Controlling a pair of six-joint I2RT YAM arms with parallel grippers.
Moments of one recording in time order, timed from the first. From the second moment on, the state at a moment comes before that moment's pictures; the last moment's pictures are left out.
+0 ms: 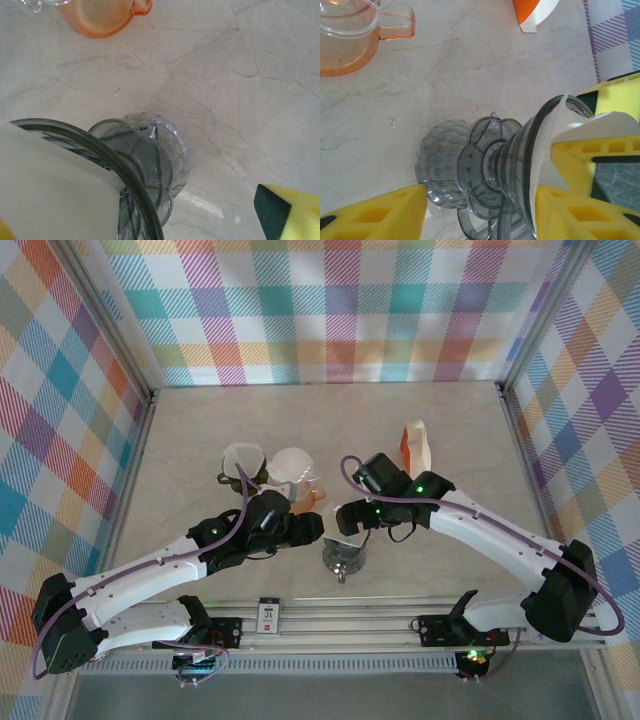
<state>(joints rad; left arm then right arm) -0.94 1.05 0.79 -0.43 -0.04 -0.95 0.82 1.31 1.12 -0.91 0.00 0.44</state>
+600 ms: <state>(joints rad) -0.94 1.06 0.77 -0.38 -0.03 -0.97 0.82 1.38 1.04 -0.85 0.01 0.44</state>
